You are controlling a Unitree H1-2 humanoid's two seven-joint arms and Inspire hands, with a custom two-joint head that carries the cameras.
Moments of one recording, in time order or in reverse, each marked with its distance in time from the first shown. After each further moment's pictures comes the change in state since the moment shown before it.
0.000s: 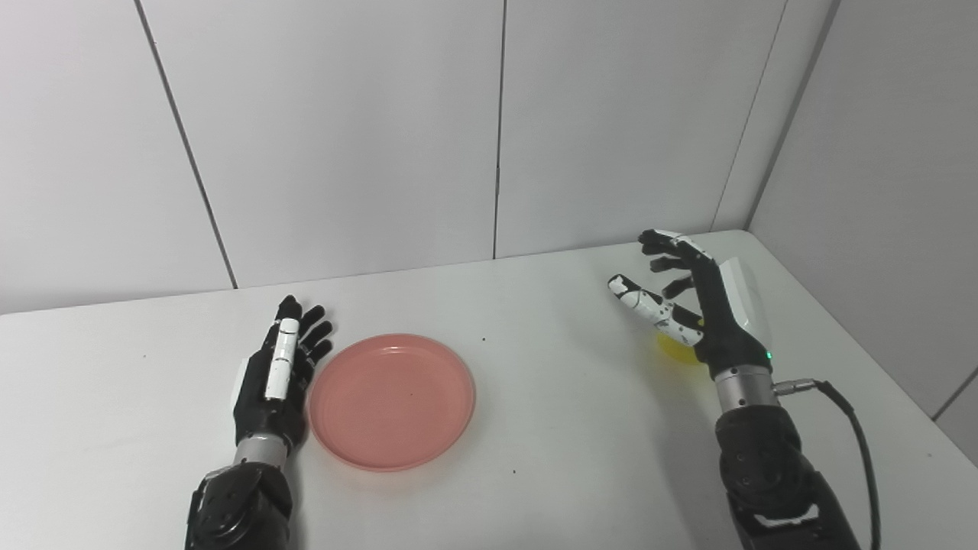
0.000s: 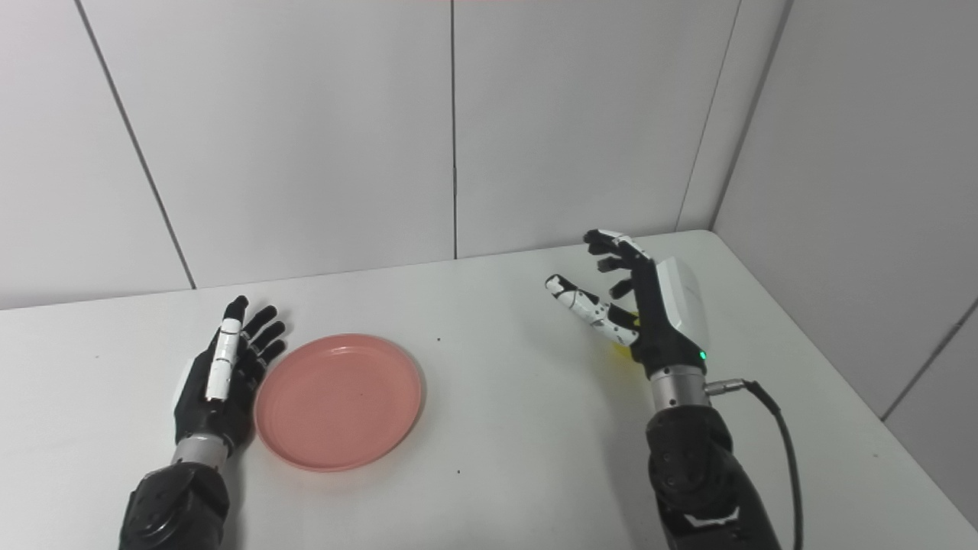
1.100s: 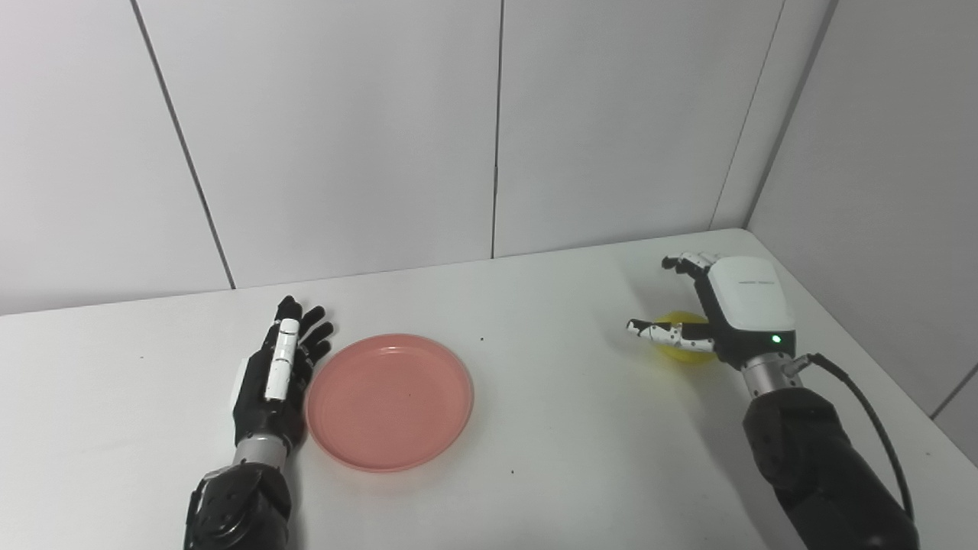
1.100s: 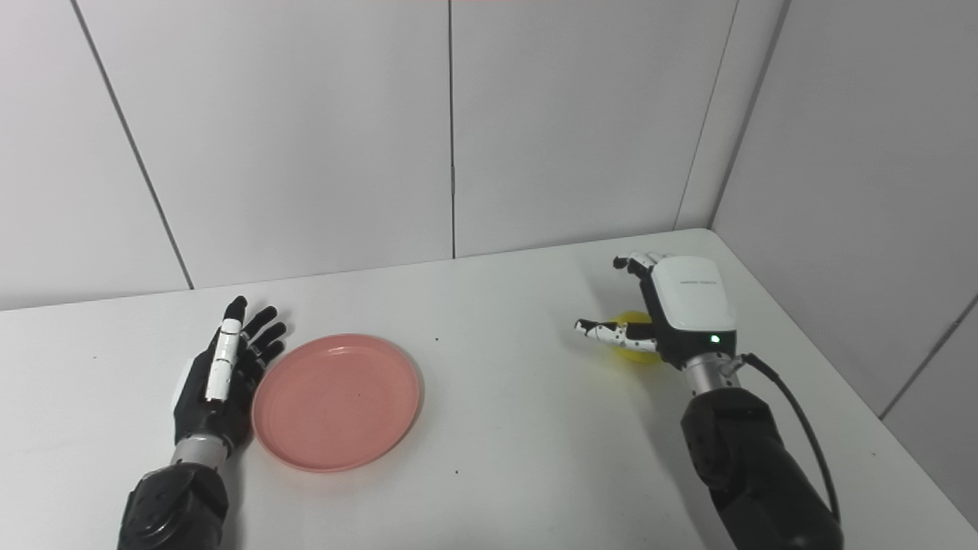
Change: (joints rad) left arm 0.000 0.000 -0.006 0.001 0.006 0.000 0.001; right arm -0.044 -0.151 0.090 0.307 -0.258 -0.027 -0.081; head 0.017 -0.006
